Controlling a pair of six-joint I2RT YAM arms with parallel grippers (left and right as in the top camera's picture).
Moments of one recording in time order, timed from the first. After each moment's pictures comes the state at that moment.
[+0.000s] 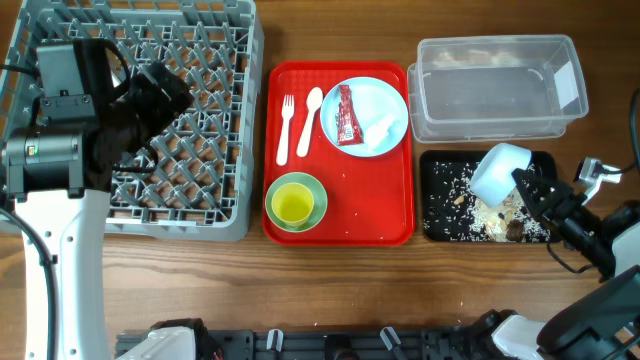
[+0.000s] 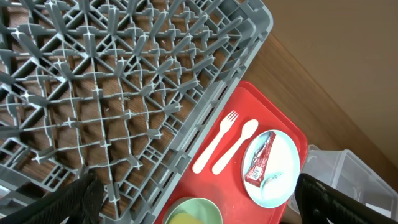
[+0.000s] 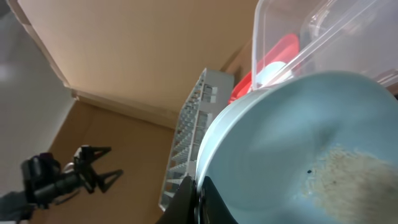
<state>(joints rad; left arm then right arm) 0.05 1.34 1.56 -1.12 0.10 -0.66 -0.85 1.48 0.76 -1.01 -1.50 -0.50</state>
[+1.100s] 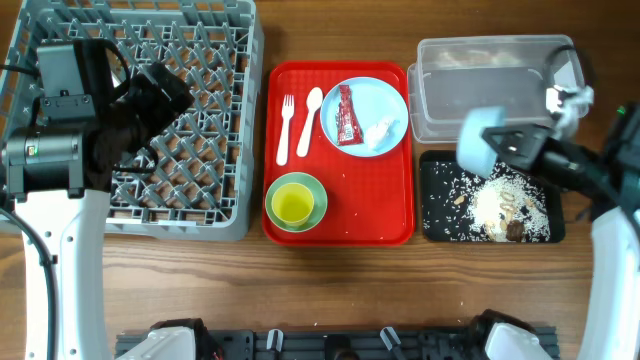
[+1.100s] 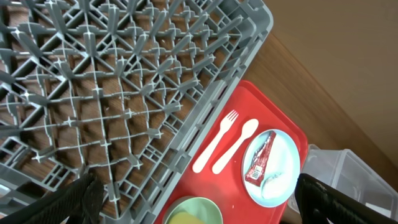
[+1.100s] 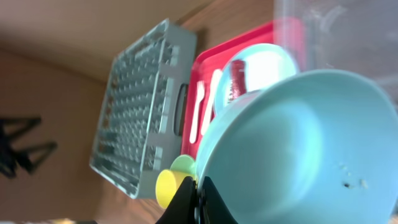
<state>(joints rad) 0.05 1.34 1.56 -1.12 0.10 -0.66 -0.32 1.18 1.13 -0.88 -0.90 0.14</state>
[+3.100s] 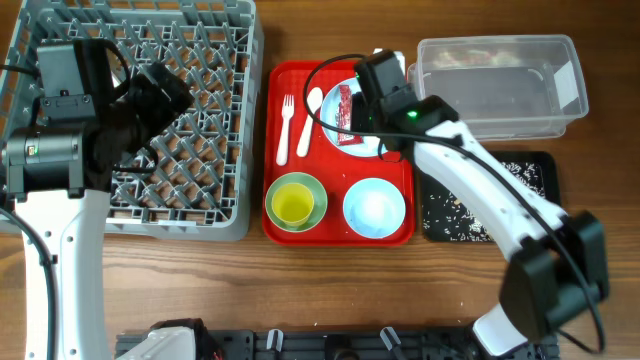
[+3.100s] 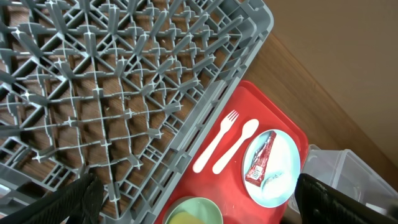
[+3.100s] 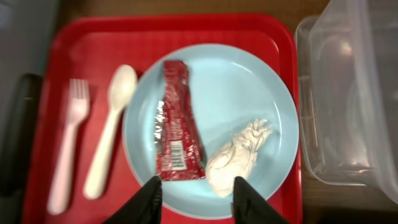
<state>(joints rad) 0.05 1.34 1.56 -1.12 0.10 -0.66 0.50 1.76 1.36 -0.59 0.21 0.44</state>
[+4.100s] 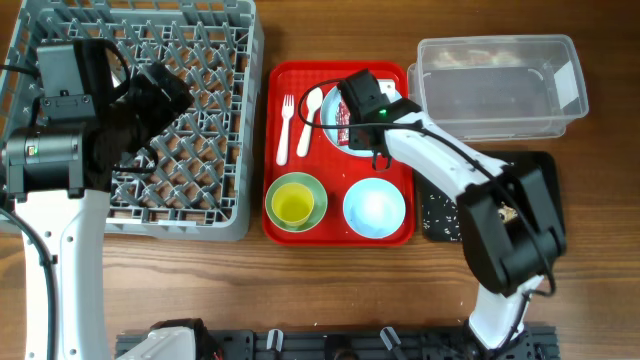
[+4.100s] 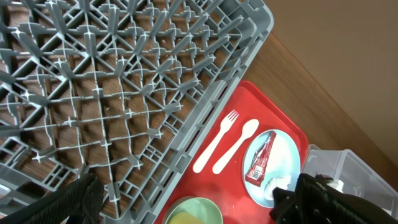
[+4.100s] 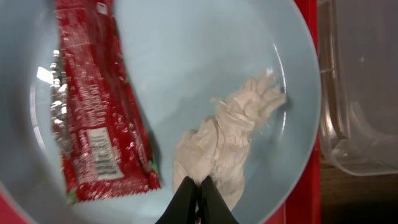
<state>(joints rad) 0.05 1.34 1.56 -1.12 0.10 -0.66 0.50 1.97 1.36 -0.60 0.29 0.47</state>
